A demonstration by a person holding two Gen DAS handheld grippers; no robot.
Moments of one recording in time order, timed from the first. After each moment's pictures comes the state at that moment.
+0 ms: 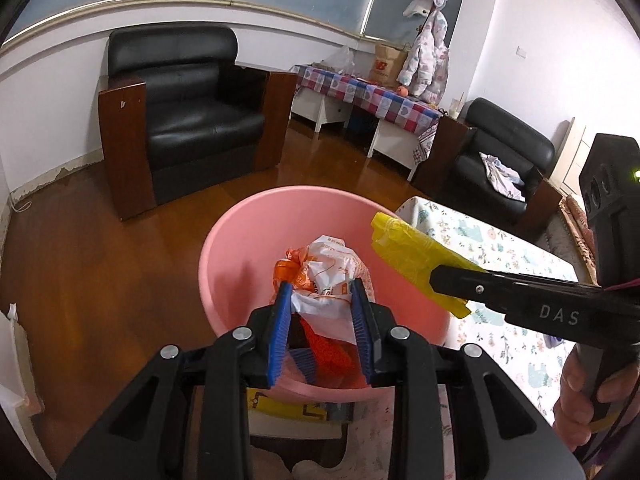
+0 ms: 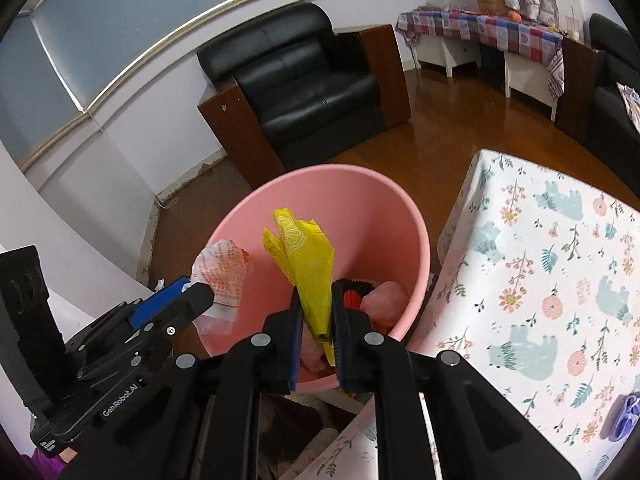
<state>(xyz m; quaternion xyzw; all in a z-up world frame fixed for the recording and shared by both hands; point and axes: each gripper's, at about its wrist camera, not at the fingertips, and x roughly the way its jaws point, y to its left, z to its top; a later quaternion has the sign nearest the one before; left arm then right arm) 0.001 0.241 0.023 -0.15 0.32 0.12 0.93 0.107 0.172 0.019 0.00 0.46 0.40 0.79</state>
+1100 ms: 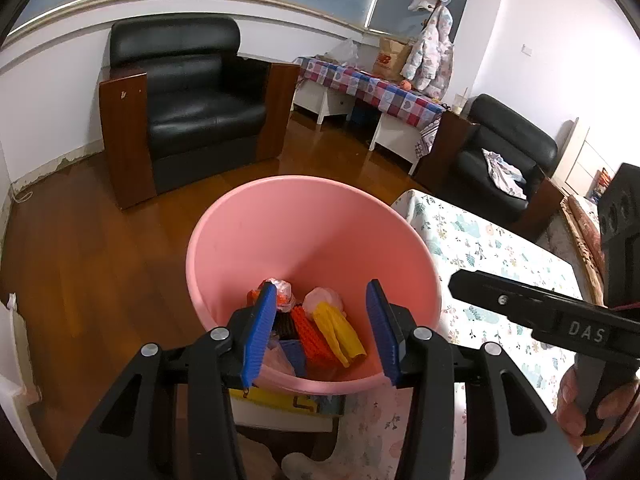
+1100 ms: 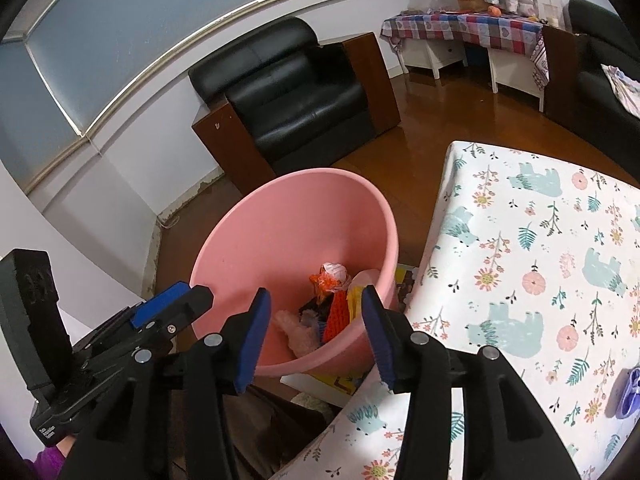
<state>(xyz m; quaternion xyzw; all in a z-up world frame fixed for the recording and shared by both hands) 0.004 0.231 0.023 -0.17 0.33 0.12 0.92 0.108 0.127 0.018 0.04 0.45 0.39 0.80</state>
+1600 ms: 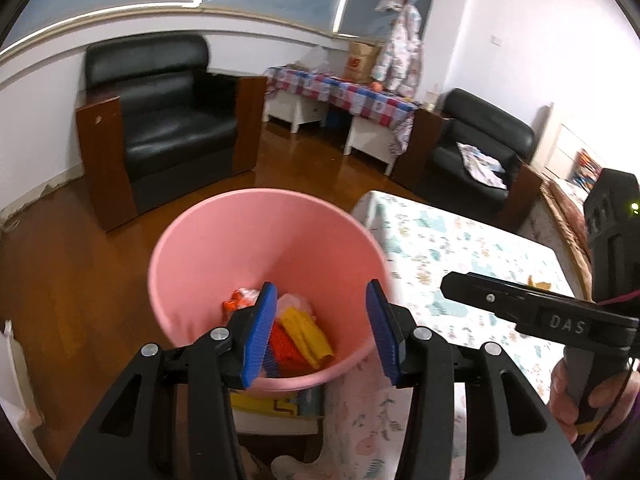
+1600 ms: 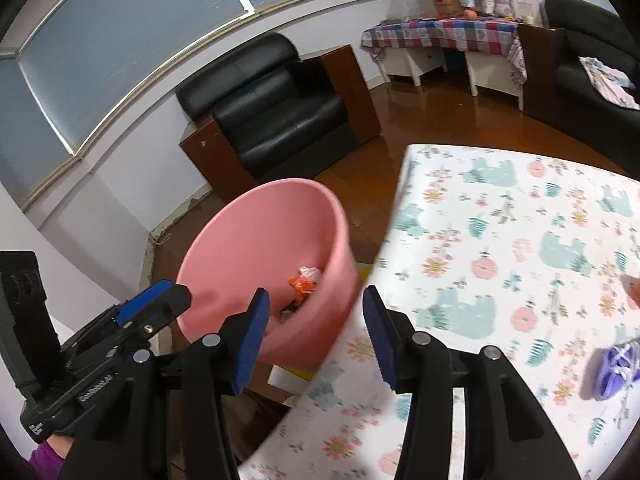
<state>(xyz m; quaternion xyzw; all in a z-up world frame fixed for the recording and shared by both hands) 0.007 0.189 0.041 -0.13 0.32 0.07 0.94 0.106 0.076 0.021 0.06 0.44 0.36 0.82</state>
